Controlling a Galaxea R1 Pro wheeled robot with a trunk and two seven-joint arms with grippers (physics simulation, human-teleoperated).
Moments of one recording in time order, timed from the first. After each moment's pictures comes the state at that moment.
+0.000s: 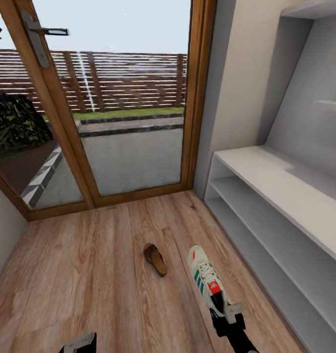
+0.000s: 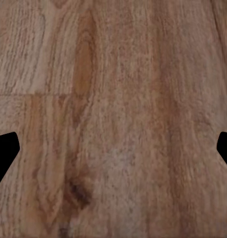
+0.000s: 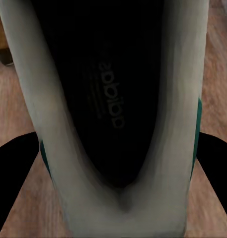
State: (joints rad) left arm -0.27 0.06 0.04 -0.25 0.23 -0.54 0.05; right arm -0.32 0.03 -0.08 -0.45 0.27 -0.38 0.03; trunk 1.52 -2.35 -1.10
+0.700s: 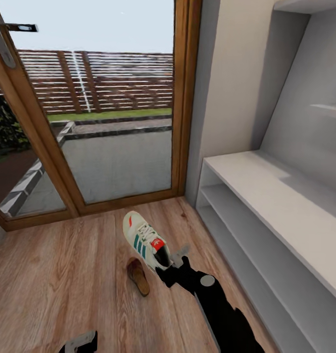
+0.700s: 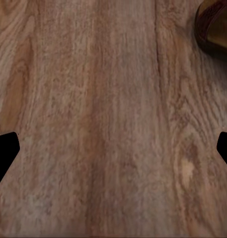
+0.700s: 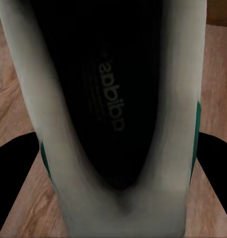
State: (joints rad) left arm -0.28 0.05 0.04 -0.26 0.23 -0.54 0.05; right arm -0.36 0.17 0.28 -1.24 0.25 0.41 0.38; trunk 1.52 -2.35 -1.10
